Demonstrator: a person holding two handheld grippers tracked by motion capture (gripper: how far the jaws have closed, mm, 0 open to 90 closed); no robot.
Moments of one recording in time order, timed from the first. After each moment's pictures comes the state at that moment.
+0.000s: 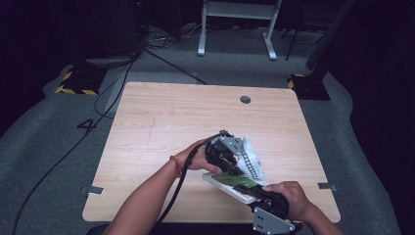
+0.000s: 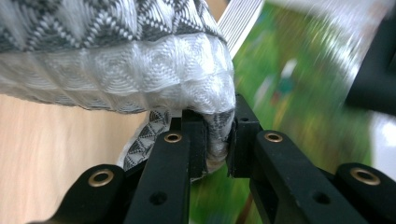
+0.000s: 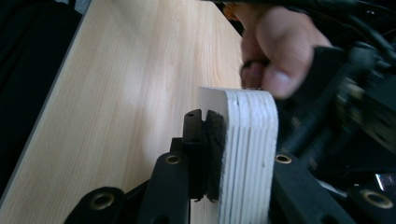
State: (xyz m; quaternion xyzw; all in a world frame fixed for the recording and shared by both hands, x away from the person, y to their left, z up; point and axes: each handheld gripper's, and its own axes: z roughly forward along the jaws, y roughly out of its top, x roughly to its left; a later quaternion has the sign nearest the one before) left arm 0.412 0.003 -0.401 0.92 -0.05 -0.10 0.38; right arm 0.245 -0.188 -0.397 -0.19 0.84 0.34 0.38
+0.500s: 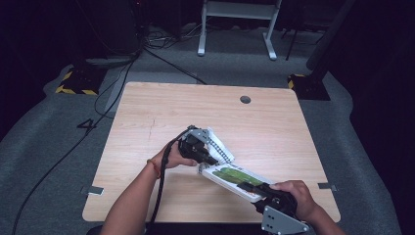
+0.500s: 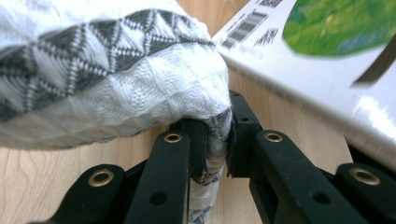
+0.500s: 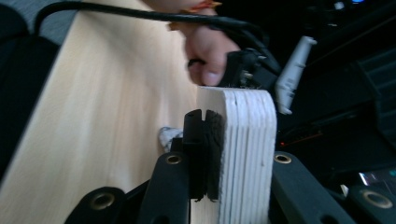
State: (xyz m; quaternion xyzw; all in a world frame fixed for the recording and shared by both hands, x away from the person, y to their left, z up) left arm 0.438 0.075 -0.443 0.90 0.07 -0.09 0.42; right arm 0.242 -0.199 -0.379 -0.17 0.81 0.39 0.40
